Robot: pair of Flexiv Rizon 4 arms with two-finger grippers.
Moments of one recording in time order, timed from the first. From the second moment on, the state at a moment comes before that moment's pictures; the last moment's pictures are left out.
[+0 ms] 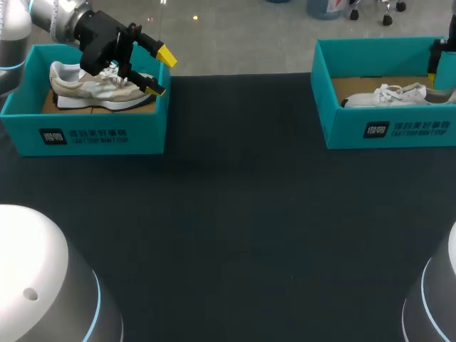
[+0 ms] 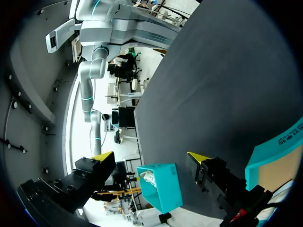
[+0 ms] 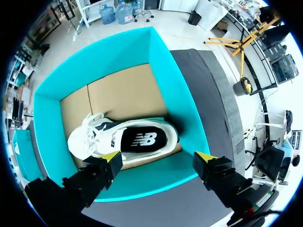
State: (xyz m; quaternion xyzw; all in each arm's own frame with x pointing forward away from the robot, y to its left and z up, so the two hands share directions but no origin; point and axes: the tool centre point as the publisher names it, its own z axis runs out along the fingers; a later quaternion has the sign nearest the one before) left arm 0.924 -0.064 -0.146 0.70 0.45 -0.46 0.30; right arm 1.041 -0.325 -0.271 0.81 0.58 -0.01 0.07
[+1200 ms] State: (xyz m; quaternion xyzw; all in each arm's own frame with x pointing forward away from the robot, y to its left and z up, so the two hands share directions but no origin) left arm 0.924 -0.064 -0.146 0.70 0.45 -0.46 0.30; right arm 1.001 -0.277 -0.189 0.73 0.68 0.01 0.03
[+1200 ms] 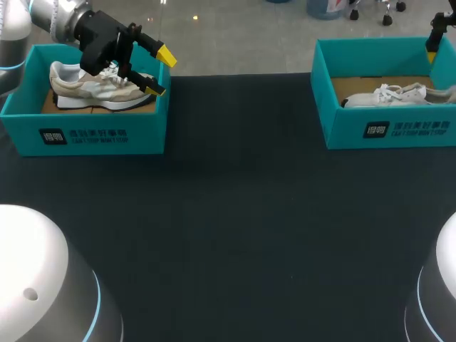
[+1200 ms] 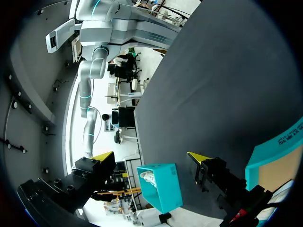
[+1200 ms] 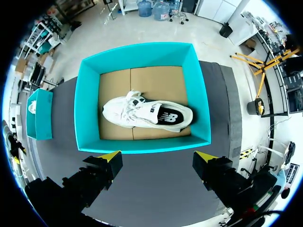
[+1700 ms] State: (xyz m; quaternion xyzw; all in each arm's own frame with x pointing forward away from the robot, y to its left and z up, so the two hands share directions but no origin) left arm 0.932 -0.036 -0.154 0.74 0.49 -0.40 0.24; right arm 1.001 -0.277 -0.189 0.73 0.68 0.01 0.03
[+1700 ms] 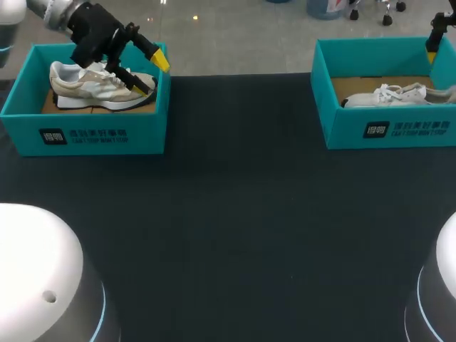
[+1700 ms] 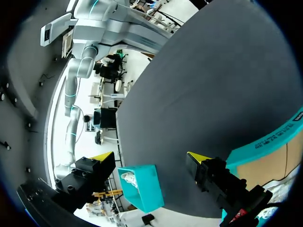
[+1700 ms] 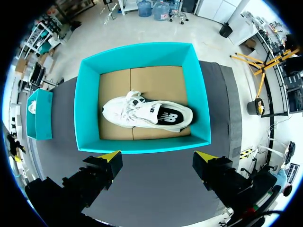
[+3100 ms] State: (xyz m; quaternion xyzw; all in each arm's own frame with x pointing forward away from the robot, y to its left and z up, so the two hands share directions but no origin) left arm 0.986 0.152 -0.186 0.72 0.68 -0.10 0.03; right arm 1.001 -0.277 -0.189 0.73 0.68 0.01 0.03
